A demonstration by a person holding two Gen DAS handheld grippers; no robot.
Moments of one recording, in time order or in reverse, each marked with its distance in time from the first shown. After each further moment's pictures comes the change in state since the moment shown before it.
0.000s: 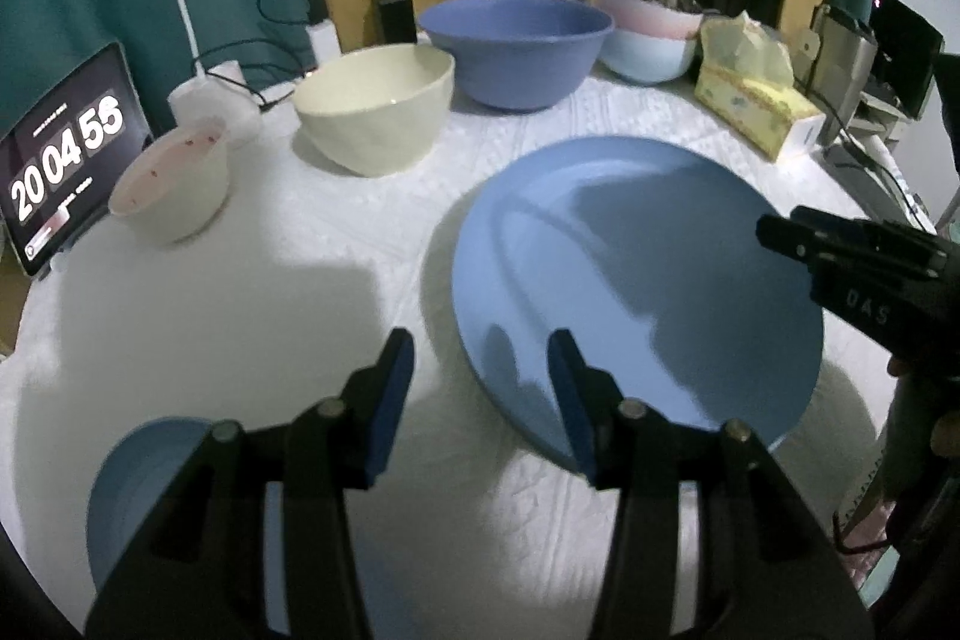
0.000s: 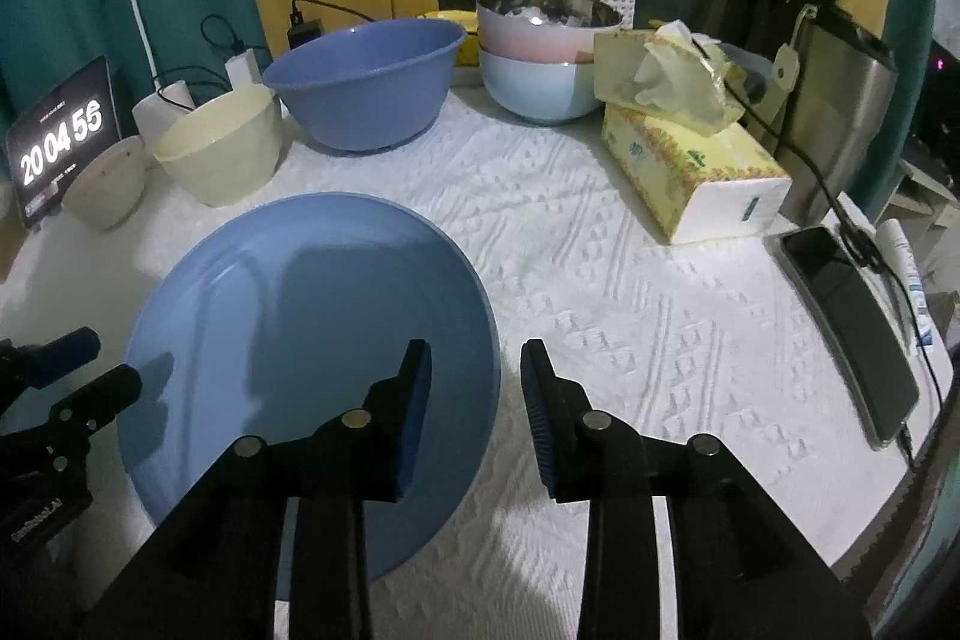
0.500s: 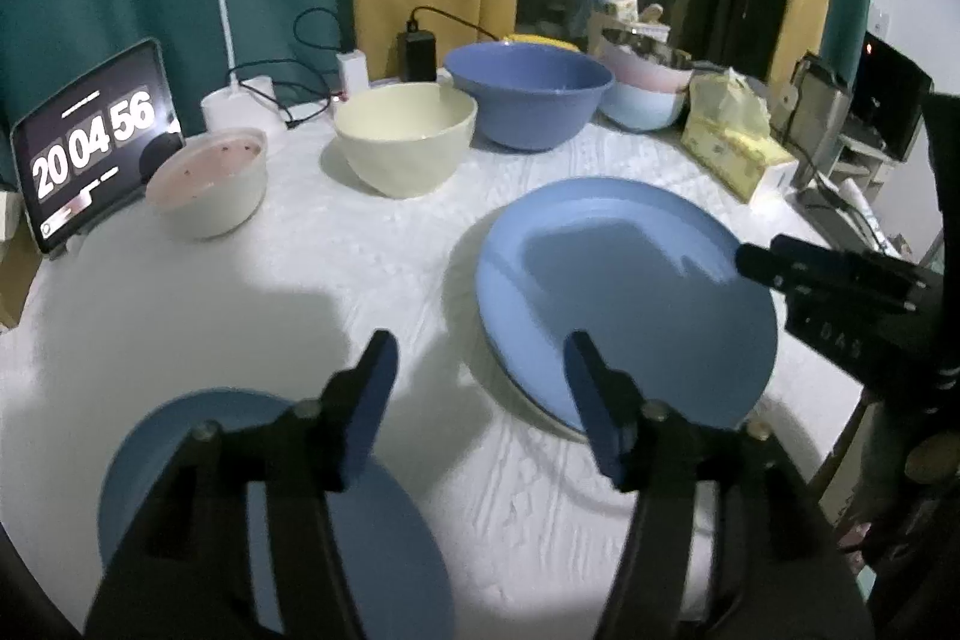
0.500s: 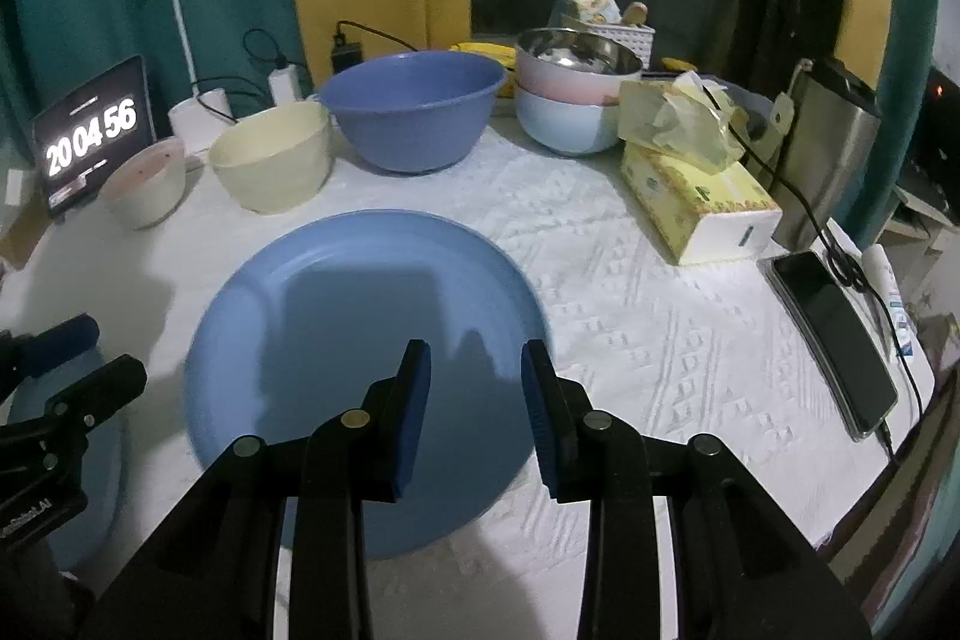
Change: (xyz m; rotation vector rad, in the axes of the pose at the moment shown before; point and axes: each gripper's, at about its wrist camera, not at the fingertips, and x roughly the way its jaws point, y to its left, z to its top) left arm -0.042 0.023 -0.012 -0.065 -0.087 -0.039; right arm -0.036 0.028 -0.006 -0.042 -0.050 0.010
